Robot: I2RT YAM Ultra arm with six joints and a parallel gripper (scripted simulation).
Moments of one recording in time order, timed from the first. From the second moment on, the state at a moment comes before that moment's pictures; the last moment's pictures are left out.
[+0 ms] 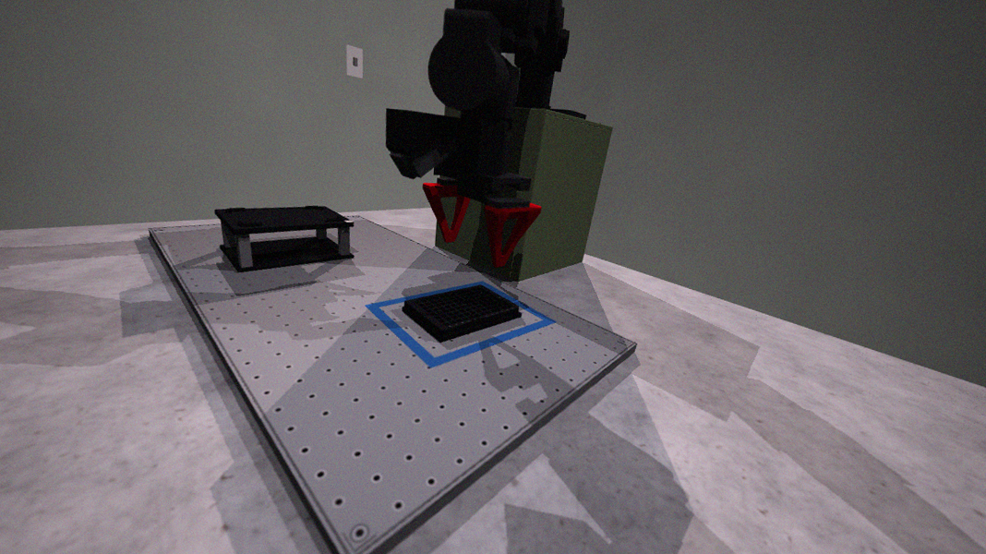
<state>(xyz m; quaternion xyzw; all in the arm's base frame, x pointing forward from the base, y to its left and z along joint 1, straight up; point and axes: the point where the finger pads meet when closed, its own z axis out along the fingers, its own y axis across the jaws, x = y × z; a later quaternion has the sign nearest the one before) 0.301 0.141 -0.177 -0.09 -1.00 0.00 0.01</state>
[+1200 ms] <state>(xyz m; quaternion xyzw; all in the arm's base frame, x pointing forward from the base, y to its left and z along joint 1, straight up) 0.301 0.141 -0.208 -0.09 -1.00 0.01 0.01</state>
